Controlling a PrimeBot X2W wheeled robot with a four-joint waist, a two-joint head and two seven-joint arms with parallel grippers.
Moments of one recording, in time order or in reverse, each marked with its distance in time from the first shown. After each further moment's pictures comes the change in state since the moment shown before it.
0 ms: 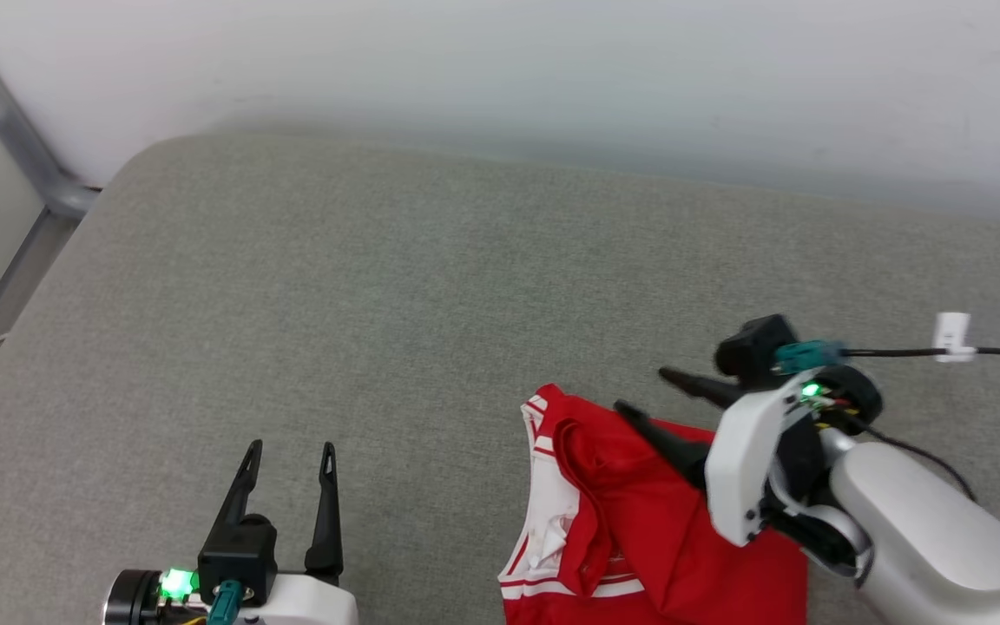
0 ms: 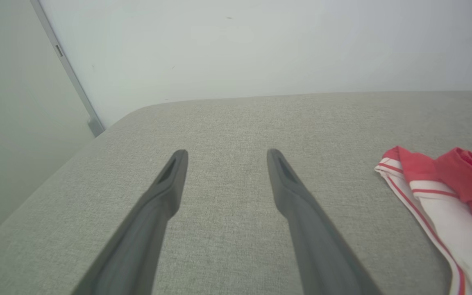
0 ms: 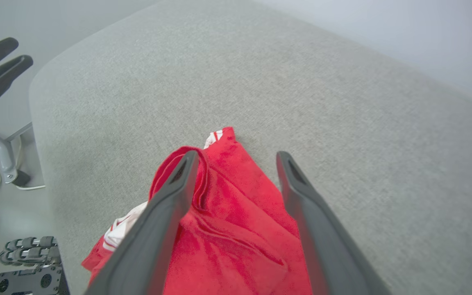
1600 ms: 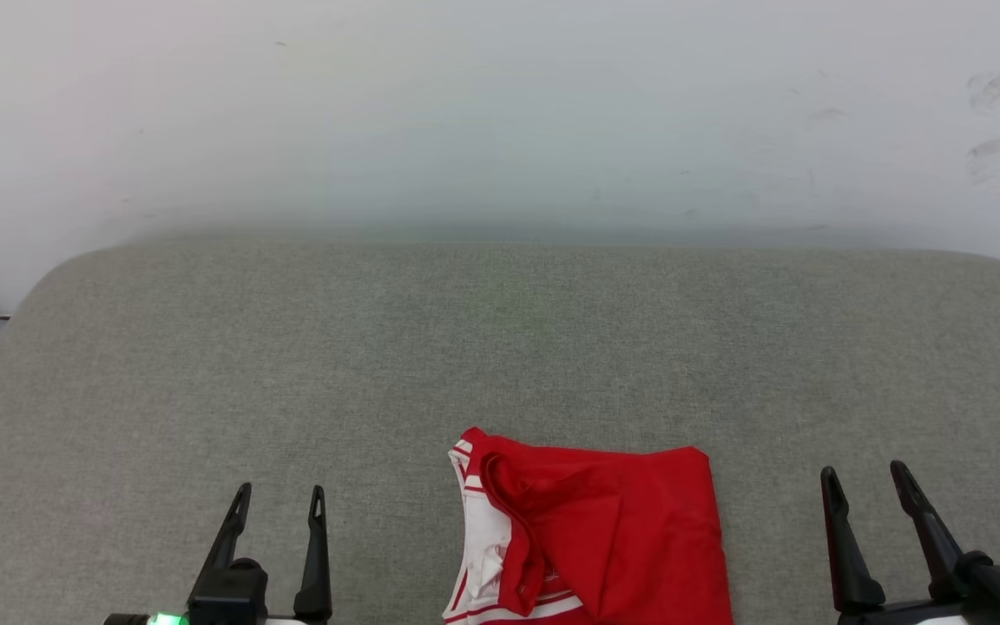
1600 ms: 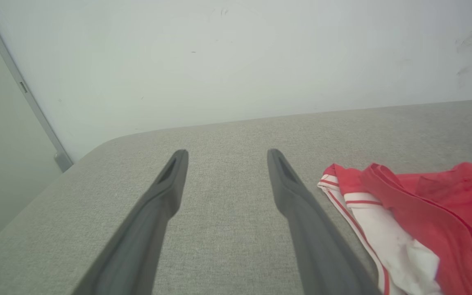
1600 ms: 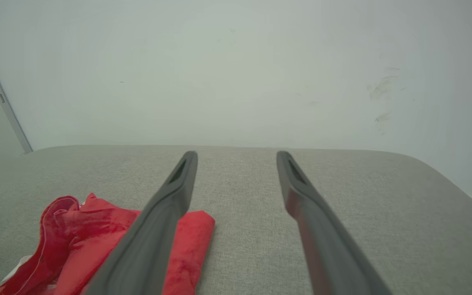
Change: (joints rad) left arm 0.097 0.025 0.002 -0.044 0.000 0.009 0.000; right arm 0.730 0.338 -0.837 -0.365 -0.609 0.000 -0.472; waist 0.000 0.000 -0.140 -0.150
